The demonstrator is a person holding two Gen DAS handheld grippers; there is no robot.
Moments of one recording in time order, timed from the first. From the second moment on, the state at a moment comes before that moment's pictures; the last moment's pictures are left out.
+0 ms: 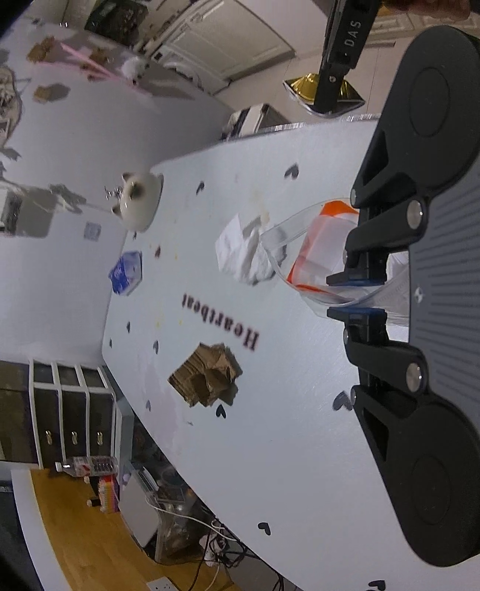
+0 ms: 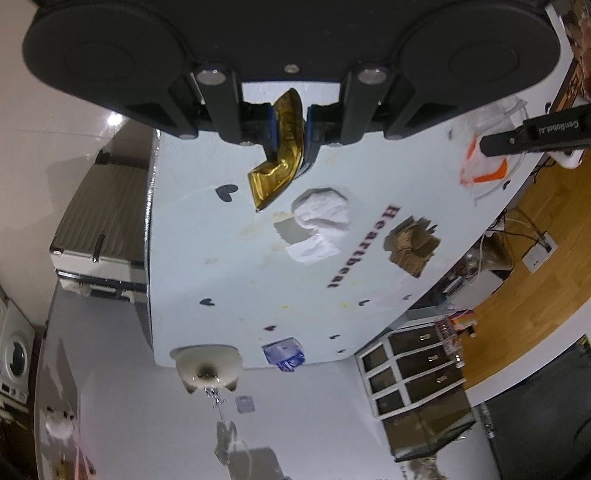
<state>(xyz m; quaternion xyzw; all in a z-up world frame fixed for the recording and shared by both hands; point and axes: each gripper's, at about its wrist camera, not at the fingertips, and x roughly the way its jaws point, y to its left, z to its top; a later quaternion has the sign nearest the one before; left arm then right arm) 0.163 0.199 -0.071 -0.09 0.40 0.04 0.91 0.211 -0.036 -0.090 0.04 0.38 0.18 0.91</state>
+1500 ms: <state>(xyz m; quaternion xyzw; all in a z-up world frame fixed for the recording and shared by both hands) 0.190 -0.076 -0.111 -0.09 0.46 -0.05 0.88 0.192 -0.300 -0.113 0.03 0.41 0.12 0.90</state>
